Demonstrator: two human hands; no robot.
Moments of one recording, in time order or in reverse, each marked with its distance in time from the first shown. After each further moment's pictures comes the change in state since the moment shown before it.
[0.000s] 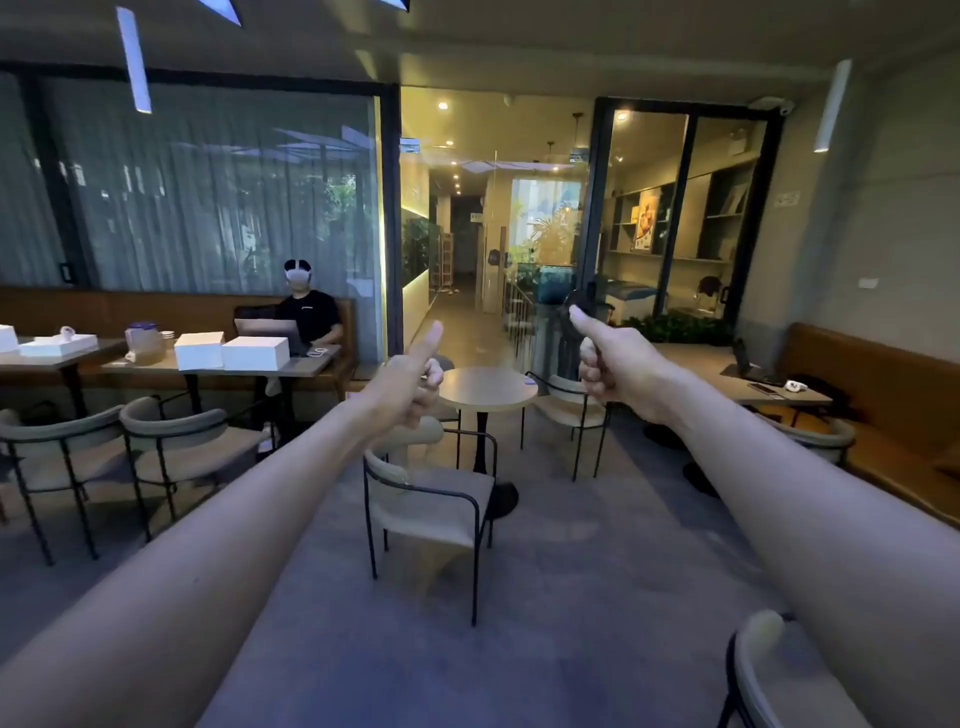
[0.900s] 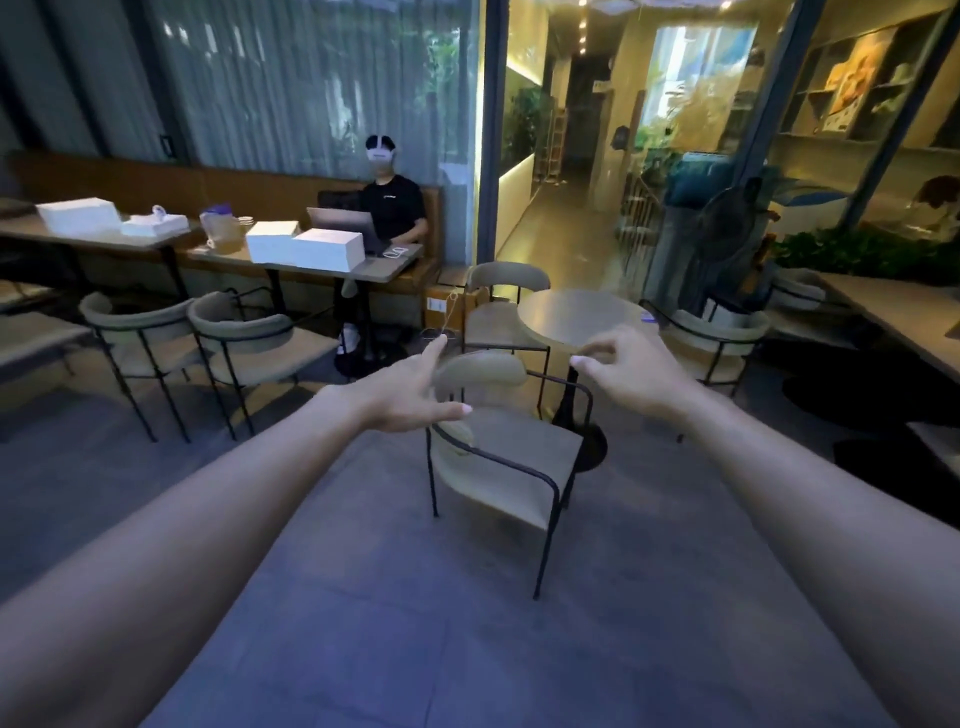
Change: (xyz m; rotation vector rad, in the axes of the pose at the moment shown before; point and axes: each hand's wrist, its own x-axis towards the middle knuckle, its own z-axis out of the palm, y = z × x) left_hand 0.295 -0.216 -0.179 0.995 0.015 -0.223; right_hand 0.388 0.163 0.111 -0.810 -0.217 -0.342
